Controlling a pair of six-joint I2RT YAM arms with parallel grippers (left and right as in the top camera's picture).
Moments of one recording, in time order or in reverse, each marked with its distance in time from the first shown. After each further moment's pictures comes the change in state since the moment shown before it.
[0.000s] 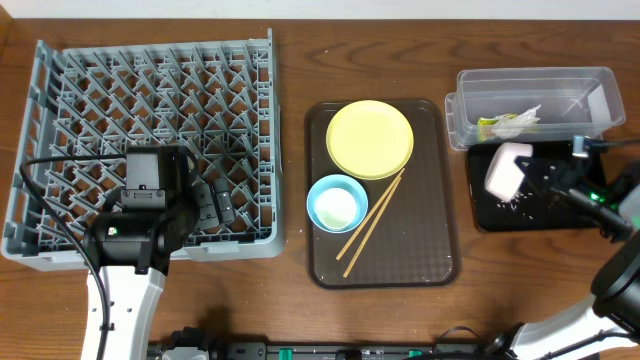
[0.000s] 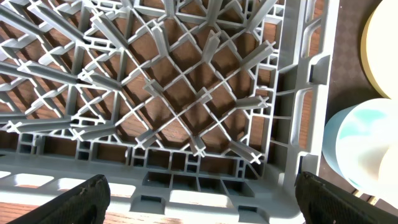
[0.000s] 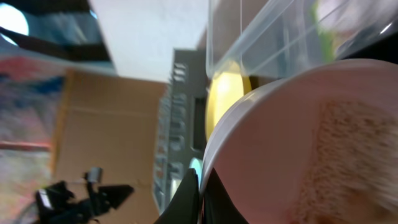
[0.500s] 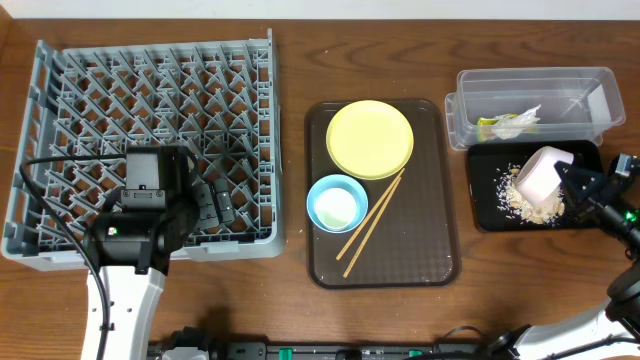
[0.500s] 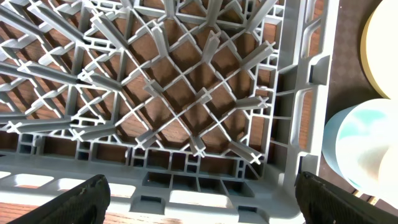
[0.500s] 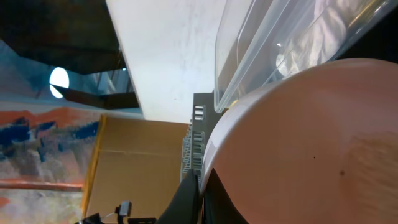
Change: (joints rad) left arm 0.000 0.000 0.000 0.001 0.000 0.000; right arm -0.173 0.010 0.000 0.003 -0.090 0.062
